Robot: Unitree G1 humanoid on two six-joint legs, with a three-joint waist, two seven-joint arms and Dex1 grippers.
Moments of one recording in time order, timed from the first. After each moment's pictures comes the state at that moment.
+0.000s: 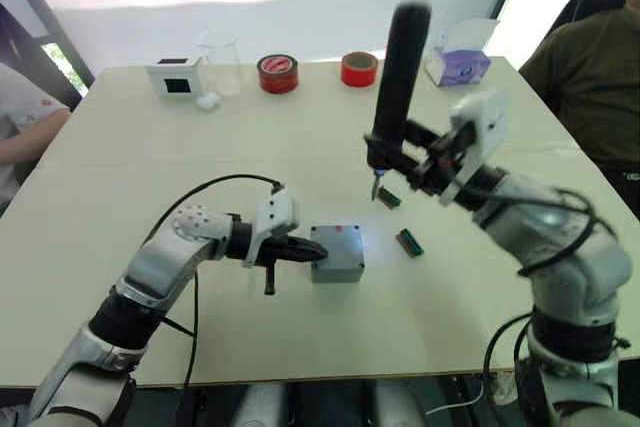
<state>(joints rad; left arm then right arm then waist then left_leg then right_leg) -0.47 0.61 -0.22 -0.19 -0.43 0.63 -1.10 -0.67 -0.50 -0.28 -0.52 0.83 0.98 0.30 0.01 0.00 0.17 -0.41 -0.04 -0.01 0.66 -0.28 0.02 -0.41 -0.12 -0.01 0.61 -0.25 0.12</state>
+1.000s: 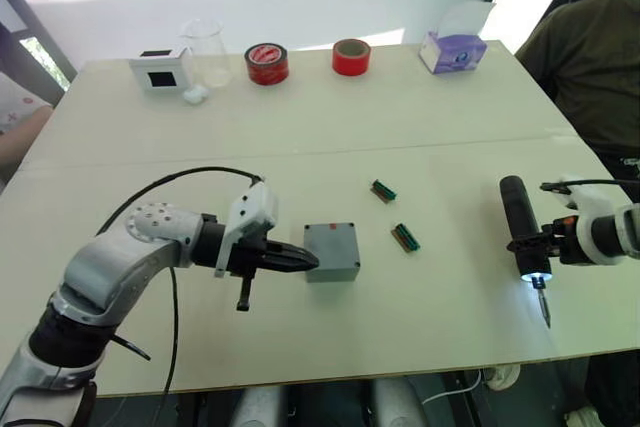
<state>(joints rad) -0.42 0.77 -0.14 -0.47 -0.65 0.79 -1.11 -0.59 -1.17 0.02 0.27 0.82 1.51 0.48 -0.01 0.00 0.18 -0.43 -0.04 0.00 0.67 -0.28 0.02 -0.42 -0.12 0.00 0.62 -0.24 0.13</state>
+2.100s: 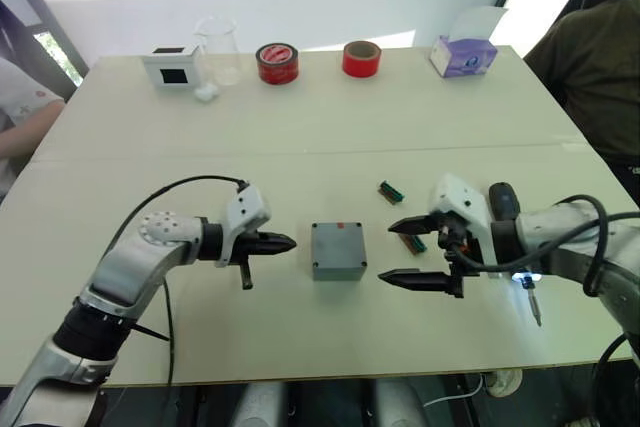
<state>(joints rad) -0.40 0.71 -0.22 -0.22 -0.41 0.62 -1.00 -0.40 -0.96 -0.03 -0.63 0.82 1.13 0.80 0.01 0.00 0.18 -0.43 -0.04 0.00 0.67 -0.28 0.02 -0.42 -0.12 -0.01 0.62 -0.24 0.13</state>
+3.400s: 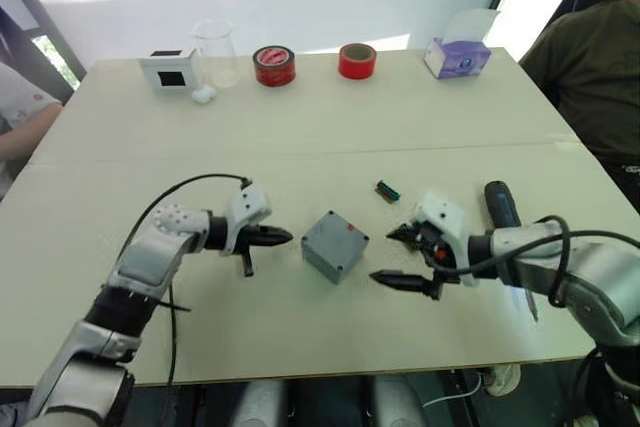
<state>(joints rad) -0.39 0.62 -0.22 -0.03 -0.27 0.50 -1.10 -0.39 -0.89 0.14 -0.54 0.66 1.04 0.71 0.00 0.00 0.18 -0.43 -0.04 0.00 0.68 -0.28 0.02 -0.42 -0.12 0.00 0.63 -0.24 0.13</state>
